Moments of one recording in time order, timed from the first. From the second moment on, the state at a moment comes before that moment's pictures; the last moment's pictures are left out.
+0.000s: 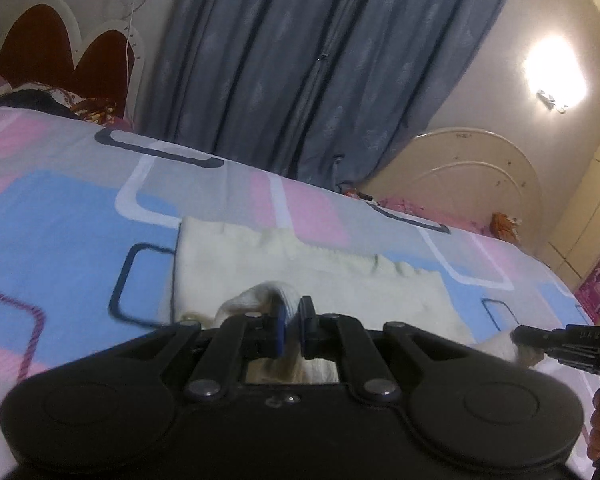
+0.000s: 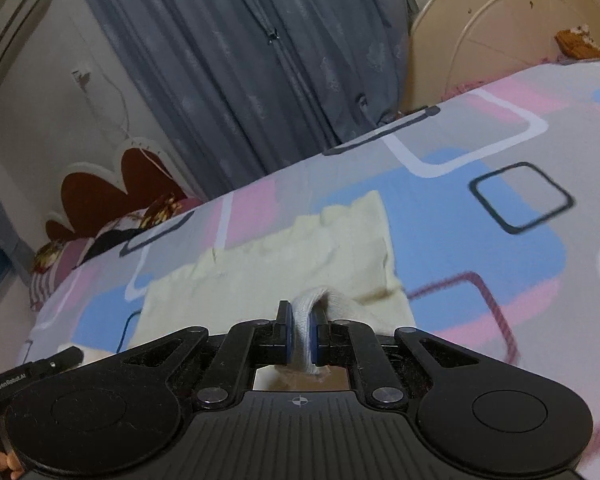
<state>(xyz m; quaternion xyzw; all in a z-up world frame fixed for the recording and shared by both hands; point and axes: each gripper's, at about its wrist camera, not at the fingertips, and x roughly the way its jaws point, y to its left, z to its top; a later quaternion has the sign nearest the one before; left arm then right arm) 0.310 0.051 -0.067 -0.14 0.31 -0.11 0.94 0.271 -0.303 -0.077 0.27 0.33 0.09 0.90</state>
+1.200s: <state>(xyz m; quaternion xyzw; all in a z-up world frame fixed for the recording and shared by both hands) 0.444 0.064 -0.108 -0.09 0.36 -0.06 0.93 0.427 -0.335 -0.131 0.29 0.35 0.06 0.89</state>
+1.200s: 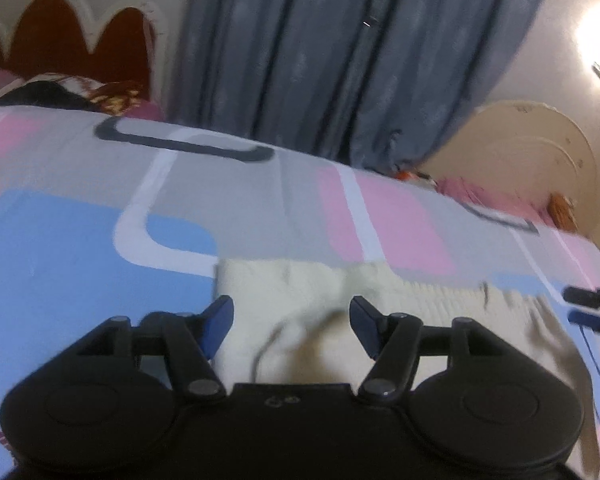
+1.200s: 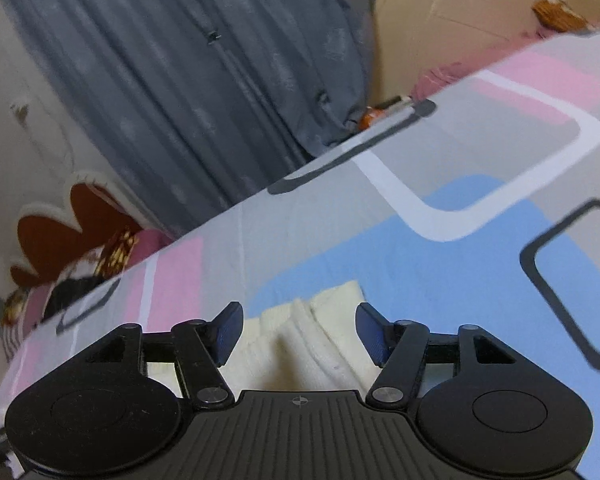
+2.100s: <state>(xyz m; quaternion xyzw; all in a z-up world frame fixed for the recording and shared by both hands) 0.454 0.048 -0.114 -0.09 0.30 -0.06 0.95 0.433 -0.299 -0.145 0.16 0.36 0.10 0.92</state>
